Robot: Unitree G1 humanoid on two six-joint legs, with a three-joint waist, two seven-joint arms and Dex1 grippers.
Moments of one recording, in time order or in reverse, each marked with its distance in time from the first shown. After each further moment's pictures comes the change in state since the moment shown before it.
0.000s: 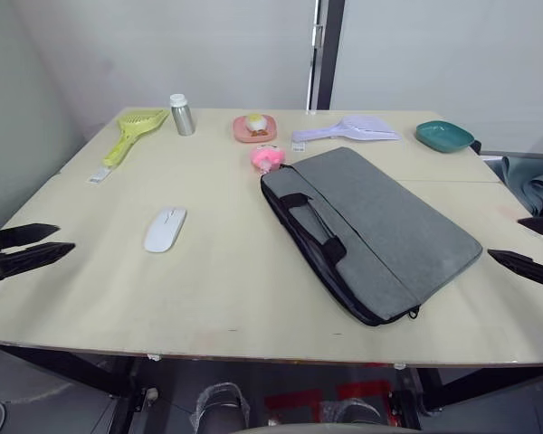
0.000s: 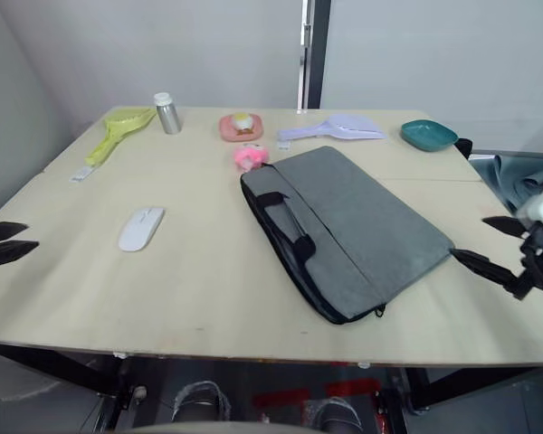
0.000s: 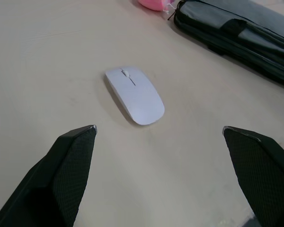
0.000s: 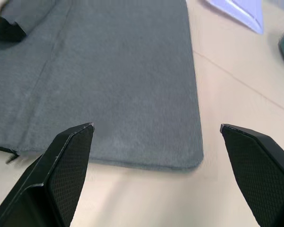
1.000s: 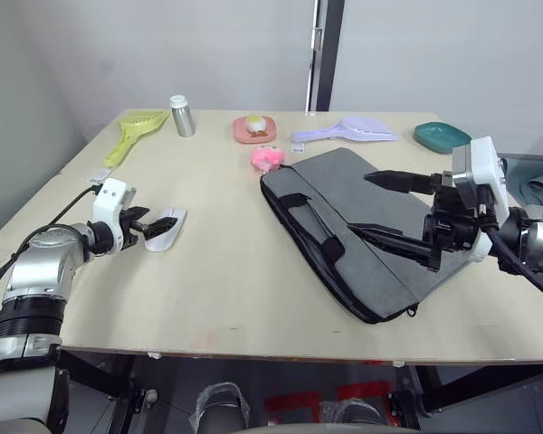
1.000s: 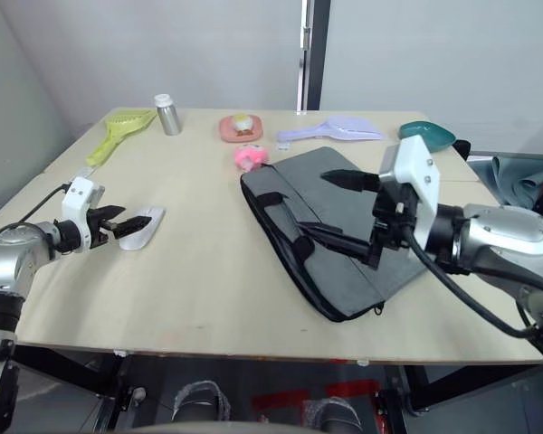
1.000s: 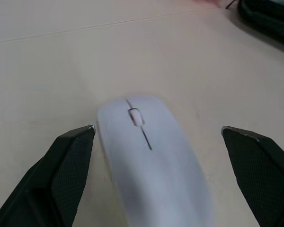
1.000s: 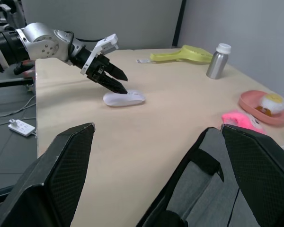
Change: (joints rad) left arm -0.283 -0.397 -0.265 -0.150 0.220 0.071 0.657; right arm -0.481 0.057 0.353 -0.360 0.503 0.182 -0.362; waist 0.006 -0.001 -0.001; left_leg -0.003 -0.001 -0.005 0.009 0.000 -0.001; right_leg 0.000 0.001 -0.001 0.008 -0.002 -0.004
